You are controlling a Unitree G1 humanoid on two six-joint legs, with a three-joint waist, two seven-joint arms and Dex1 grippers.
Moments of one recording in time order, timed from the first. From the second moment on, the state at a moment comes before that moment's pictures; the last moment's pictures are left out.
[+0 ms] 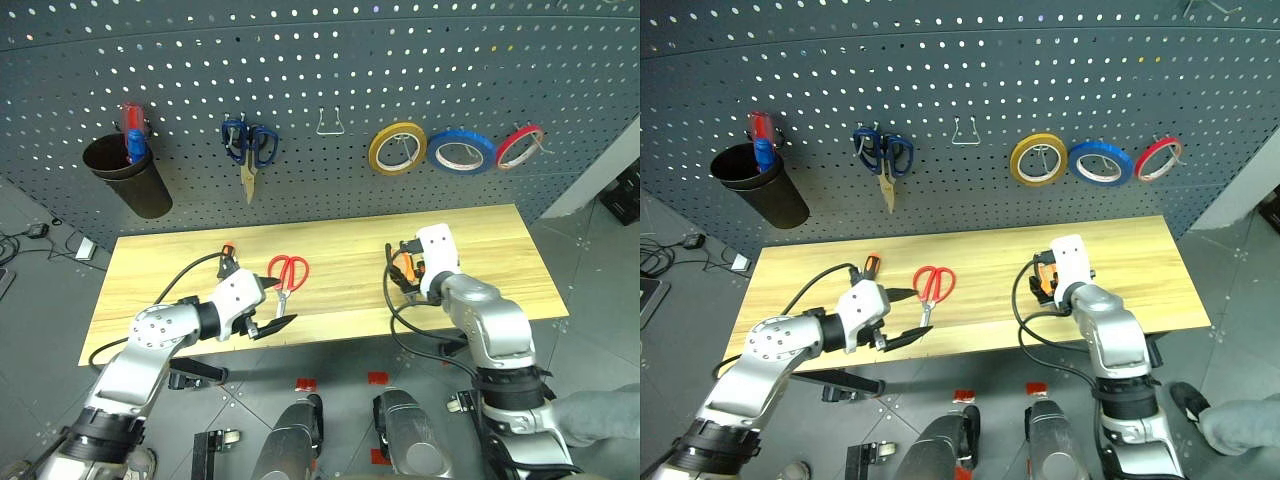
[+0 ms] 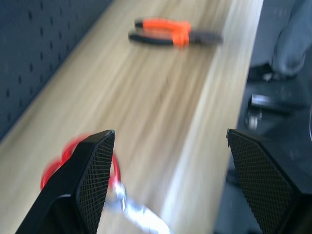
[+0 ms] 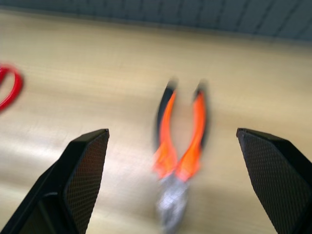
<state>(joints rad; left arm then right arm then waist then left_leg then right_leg) -0.10 0.73 -0.07 -0.08 -0.17 0.09 -0.91 -0.46 -0.09 0.02 -0.17 -0.02 1.10 0.19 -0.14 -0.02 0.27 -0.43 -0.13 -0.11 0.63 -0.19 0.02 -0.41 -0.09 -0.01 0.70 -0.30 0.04</state>
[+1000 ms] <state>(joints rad) -0.18 0.72 -0.07 -0.06 -0.16 0.10 -0.93 -0.90 -0.10 0.03 0.93 -0.05 0.66 0.11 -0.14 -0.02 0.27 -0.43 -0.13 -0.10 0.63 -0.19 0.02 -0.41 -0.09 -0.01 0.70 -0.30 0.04</state>
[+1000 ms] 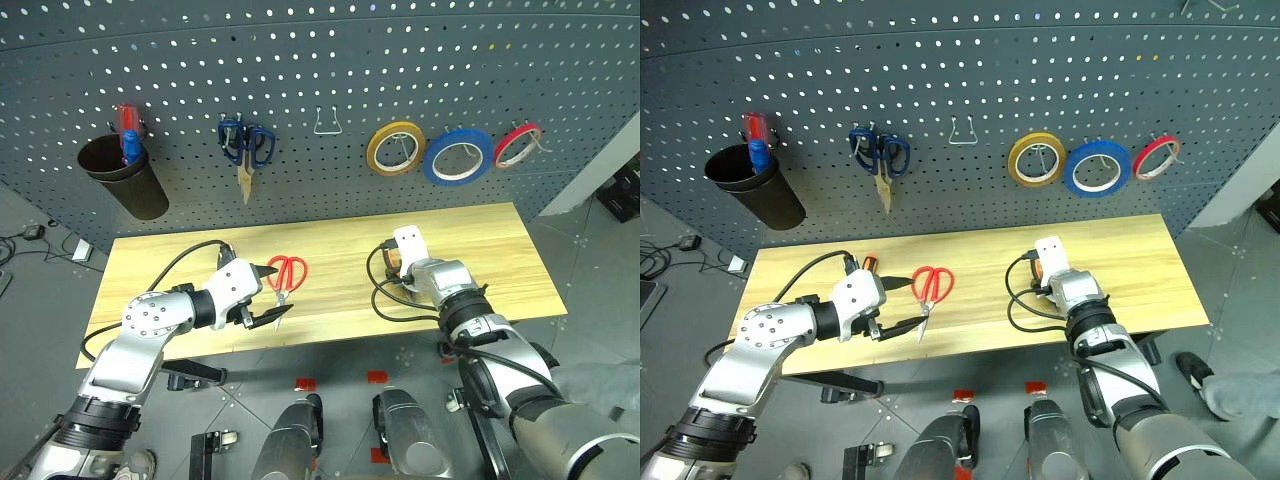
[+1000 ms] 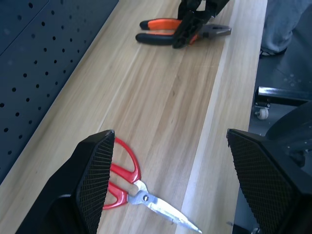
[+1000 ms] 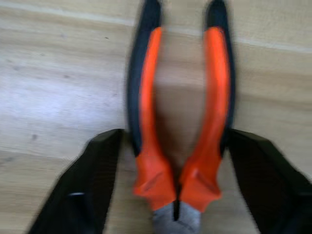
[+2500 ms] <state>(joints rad) -0.26 0.71 0.24 -0.30 -0.57 0.71 -0.56 -1.21 0.09 0.11 0.66 -0.10 -0.15 0.01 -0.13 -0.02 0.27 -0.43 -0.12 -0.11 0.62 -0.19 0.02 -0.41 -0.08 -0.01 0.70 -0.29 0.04</state>
